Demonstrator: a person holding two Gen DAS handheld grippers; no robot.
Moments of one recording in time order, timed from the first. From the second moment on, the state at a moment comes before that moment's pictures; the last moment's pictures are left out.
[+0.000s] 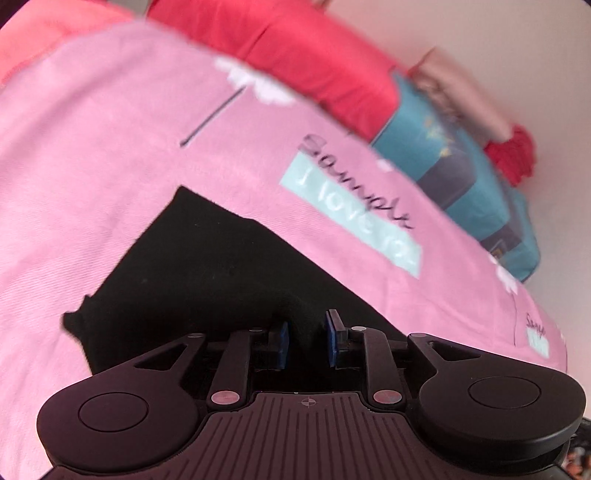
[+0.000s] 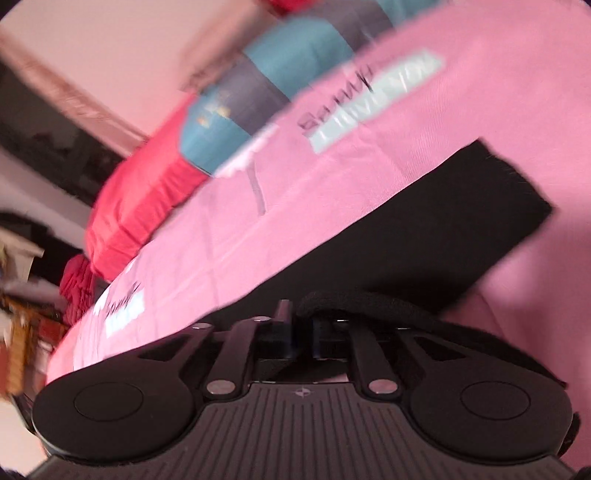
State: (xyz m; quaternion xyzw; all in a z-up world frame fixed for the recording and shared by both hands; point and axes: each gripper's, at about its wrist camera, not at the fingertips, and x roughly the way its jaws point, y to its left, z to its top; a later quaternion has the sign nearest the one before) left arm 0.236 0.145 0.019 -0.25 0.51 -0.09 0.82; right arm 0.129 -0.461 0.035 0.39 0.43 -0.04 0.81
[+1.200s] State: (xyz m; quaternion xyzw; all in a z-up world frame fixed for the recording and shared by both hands) left arm 0.133 0.078 -0.019 -0.15 0.36 -0.11 0.91; right arm 0.083 -0.443 -0.018 0.02 0.29 -0.23 0.93
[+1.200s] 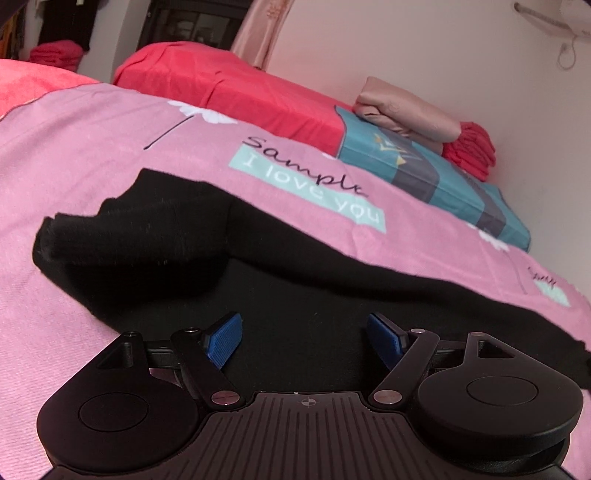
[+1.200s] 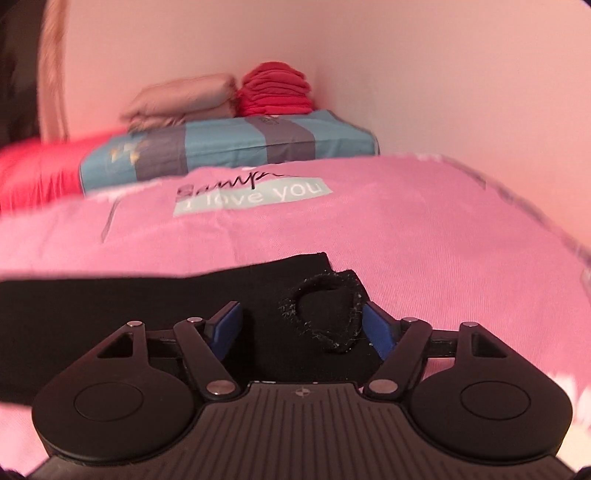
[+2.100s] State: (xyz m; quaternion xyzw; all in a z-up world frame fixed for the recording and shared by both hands) left arm 0.147 0.102 0.026 -0.11 0.32 -0.10 0.94; right arm 0.104 -0.277 0.035 0.12 0.34 0.20 0.91
